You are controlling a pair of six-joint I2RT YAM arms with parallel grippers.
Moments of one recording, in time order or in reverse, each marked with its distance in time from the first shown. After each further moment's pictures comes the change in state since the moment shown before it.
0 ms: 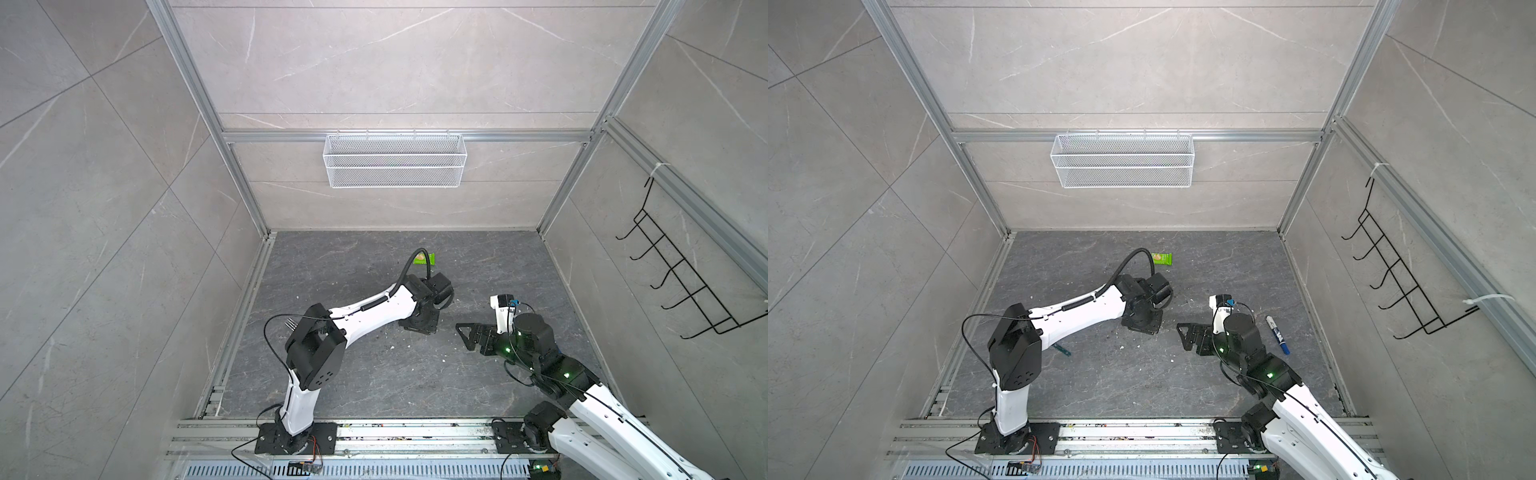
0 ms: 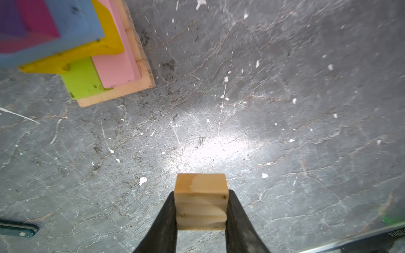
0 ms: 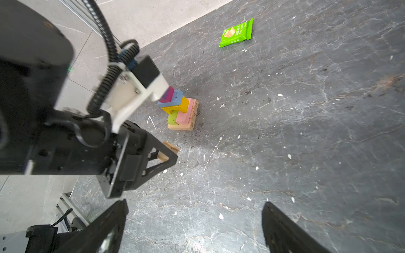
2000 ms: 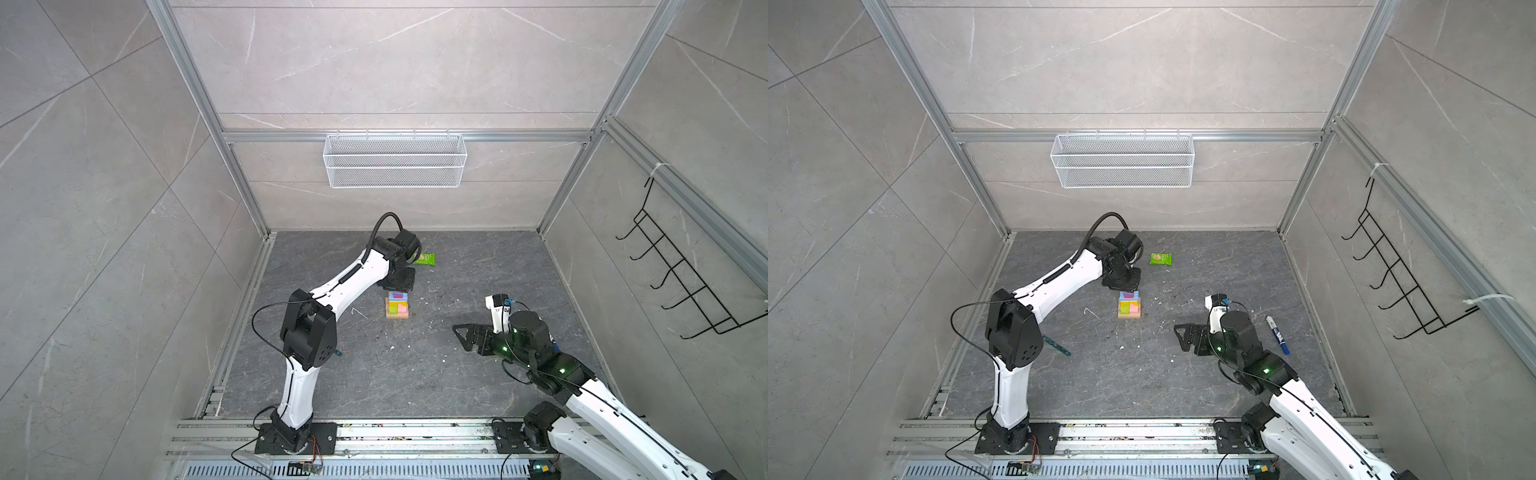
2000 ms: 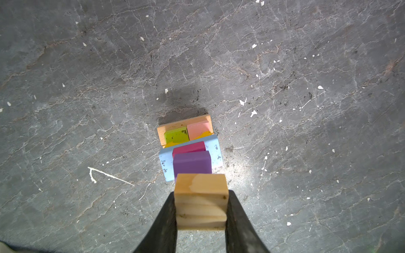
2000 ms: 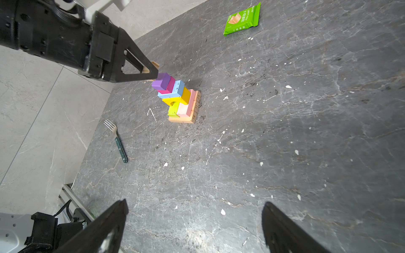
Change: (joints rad) left arm 0.274 0.097 0.248 -0.053 0.034 0.235; right arm 0.000 0.047 0.009 0.000 -0.035 -0.008
